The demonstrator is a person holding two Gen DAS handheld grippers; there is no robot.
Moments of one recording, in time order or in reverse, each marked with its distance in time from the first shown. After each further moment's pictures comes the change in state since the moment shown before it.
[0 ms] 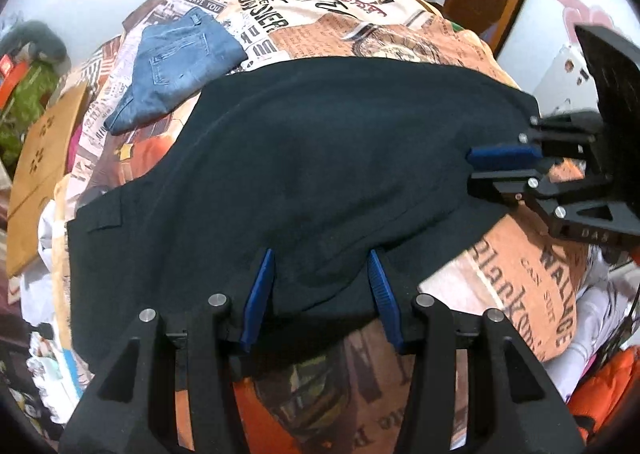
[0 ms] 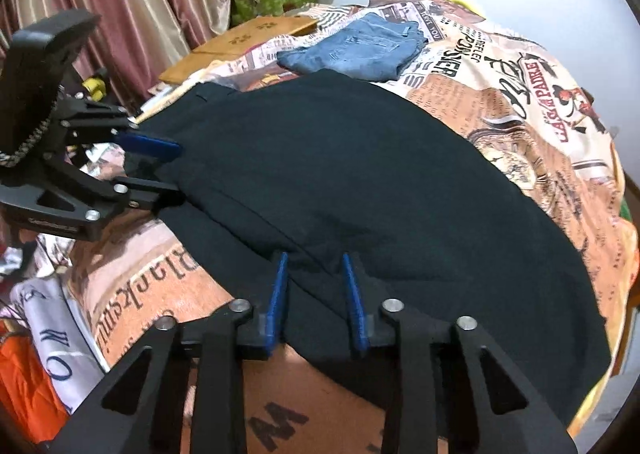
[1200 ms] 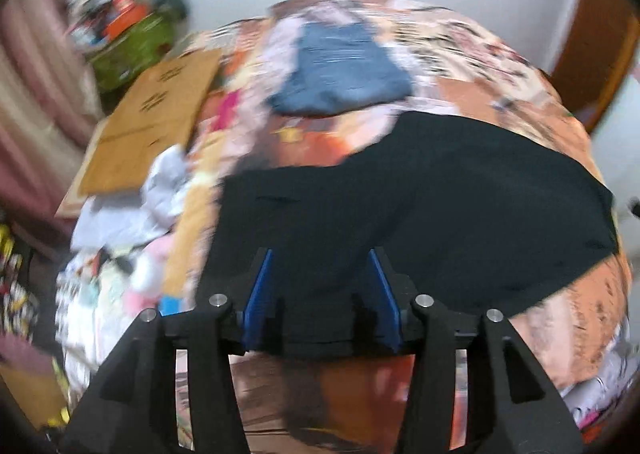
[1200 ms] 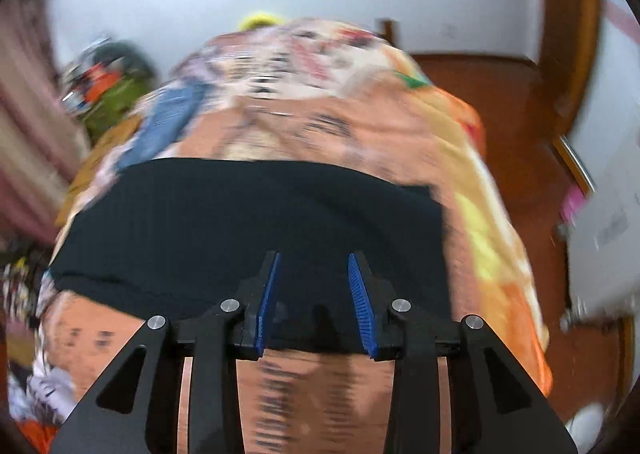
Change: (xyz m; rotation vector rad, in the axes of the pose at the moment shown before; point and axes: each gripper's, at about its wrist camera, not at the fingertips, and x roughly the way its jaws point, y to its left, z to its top) left arm -0.067 0.091 -0.024 -0.270 -0.087 0.241; right arm -0.117 -0.105 -0.059 0.458 -0.153 -0.268
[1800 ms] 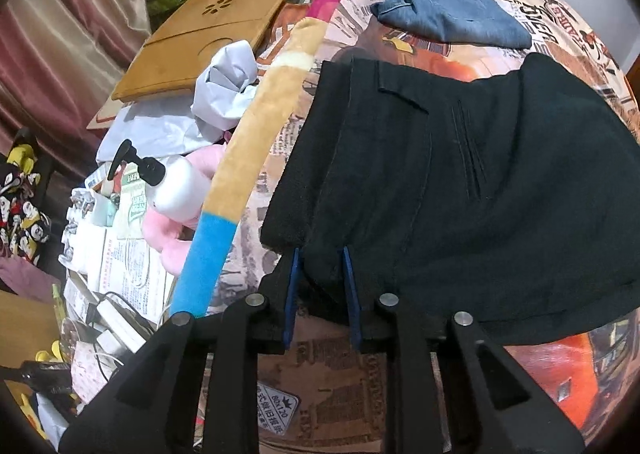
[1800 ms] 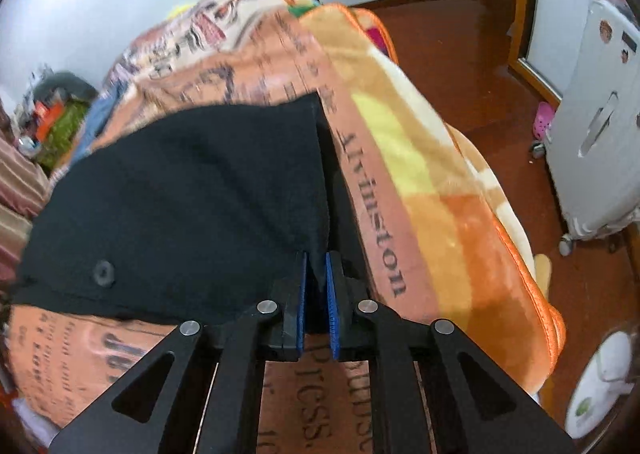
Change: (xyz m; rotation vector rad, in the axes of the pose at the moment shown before) left arm 0.073 0.086 -0.054 -0.222 0.189 0.188; right arm 0.039 -0.121 -0.063 0.306 0.119 -0.166
